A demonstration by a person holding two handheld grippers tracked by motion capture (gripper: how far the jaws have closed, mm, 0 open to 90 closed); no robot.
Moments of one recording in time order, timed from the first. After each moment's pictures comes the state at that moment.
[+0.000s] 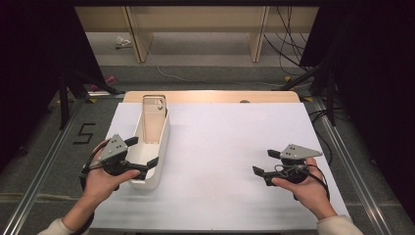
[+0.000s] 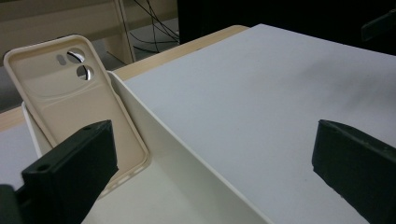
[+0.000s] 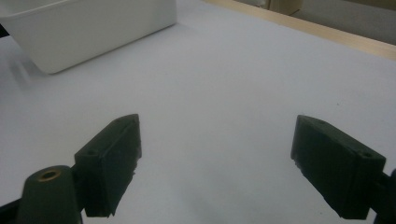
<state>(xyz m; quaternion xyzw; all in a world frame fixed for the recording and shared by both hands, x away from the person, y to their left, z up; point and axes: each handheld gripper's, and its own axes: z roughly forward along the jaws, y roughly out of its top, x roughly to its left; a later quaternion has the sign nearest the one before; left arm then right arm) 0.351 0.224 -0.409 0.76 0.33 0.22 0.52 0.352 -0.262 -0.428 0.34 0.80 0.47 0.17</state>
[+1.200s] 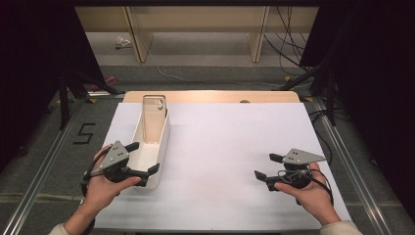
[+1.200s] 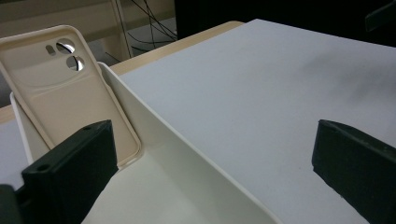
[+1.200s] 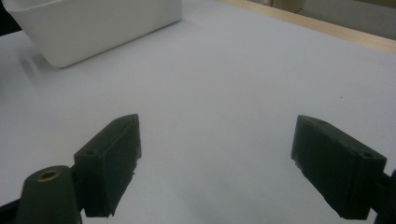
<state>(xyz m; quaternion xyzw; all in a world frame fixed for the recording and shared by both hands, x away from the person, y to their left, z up) 0.341 0.222 -0.420 0.76 0.33 0.23 0.52 0.340 -0.265 -0.429 0.33 0.80 0.47 0.16</state>
